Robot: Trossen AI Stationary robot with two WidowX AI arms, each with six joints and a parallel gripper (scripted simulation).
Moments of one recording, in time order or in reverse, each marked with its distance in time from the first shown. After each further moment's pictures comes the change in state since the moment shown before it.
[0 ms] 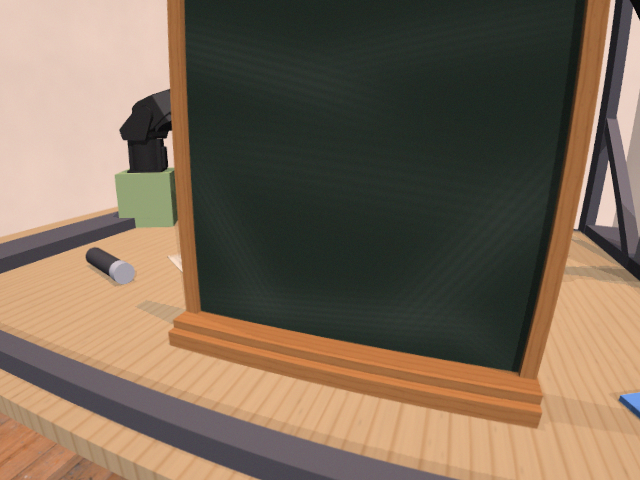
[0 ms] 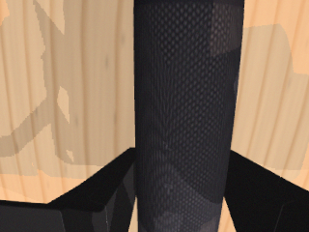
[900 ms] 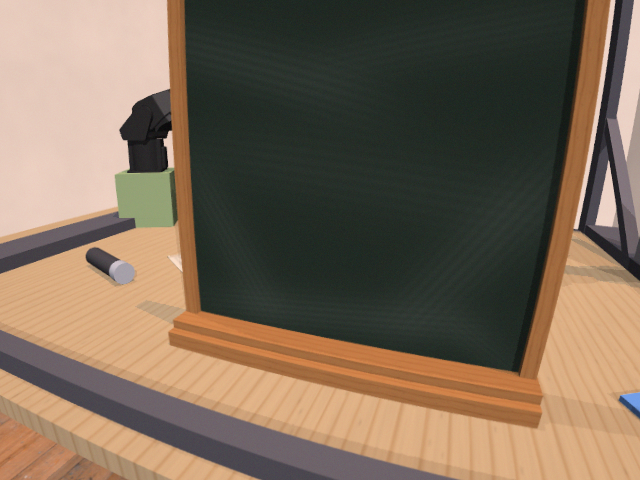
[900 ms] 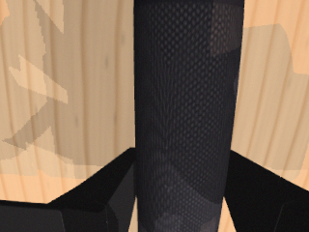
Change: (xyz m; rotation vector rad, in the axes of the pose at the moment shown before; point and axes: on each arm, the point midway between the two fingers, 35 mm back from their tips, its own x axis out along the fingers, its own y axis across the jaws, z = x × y) left arm -0.033 0.003 0.000 -0.003 0.000 0.004; right arm 0.000 0.000 0.000 0.000 0.000 0.000
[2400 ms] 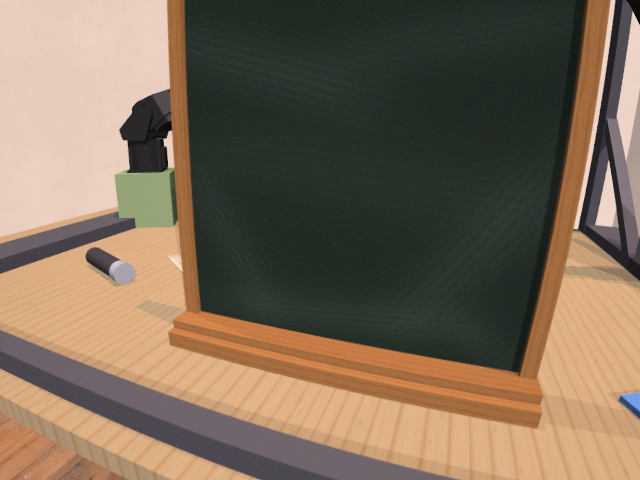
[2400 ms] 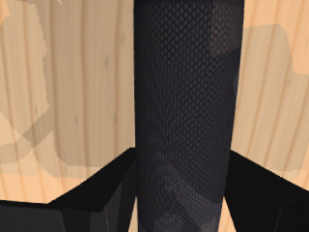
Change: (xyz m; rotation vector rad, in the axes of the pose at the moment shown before) left arm -0.012 0.016 0.001 0.013 0.001 -0.214; right arm 0.000 0.000 0.000 0.000 0.000 0.000
